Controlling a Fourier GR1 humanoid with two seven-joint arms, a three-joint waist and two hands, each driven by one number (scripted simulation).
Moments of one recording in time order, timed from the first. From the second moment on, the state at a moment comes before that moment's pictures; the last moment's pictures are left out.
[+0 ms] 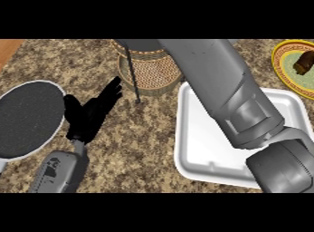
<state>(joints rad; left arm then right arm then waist) -0.27 0.06 -0.10 -1.43 0.08 -0.10 0.25 -1.59 0.00 -0.07 -0.38 0.18 -0.20 0.03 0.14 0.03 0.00</state>
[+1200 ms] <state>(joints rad) -0.16 0.09 -0.02 -1.49 0.10 -0.09 0.24 -1.43 -0.35 -0.13 -0.37 0.04 0.00 -0.03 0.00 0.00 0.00</state>
